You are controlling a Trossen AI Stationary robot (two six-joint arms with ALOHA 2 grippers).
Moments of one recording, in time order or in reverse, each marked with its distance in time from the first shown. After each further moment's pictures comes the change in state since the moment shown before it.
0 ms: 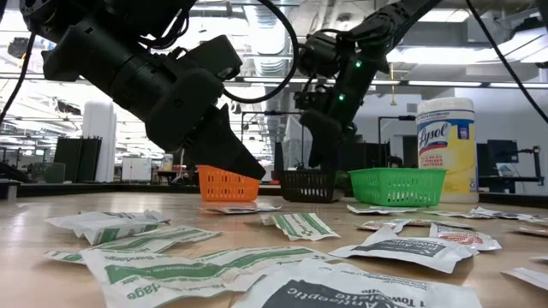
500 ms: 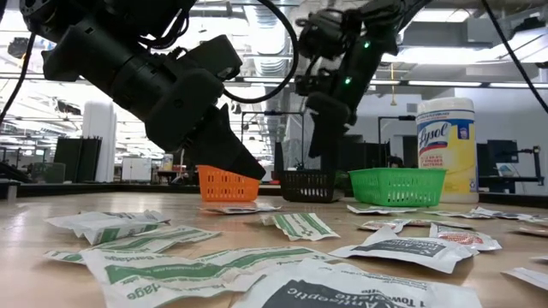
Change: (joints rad) left arm 0.000 0.000 0.000 0.000 0.000 0.000; right arm 0.105 -0.058 0.002 -0.075 0.002 0.005
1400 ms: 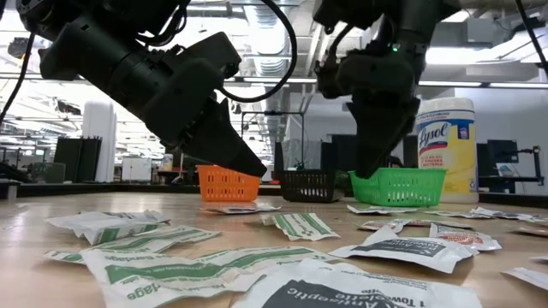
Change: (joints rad) left arm -0.010 0.000 0.000 0.012 0.007 -0.051; right arm 0.413 0.067 -0.003 -0.179 -0.061 0.611
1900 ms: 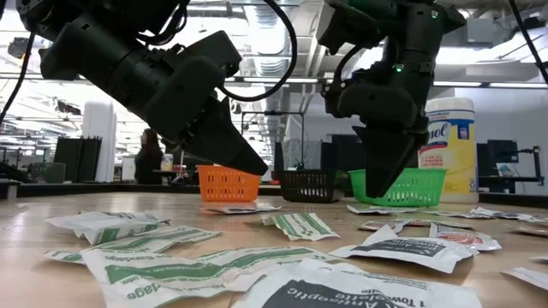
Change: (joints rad) left arm 0.000 0.000 0.000 0.009 0.000 -0.002; right arm -0.002 0.021 -0.045 0.012 0.011 0.107
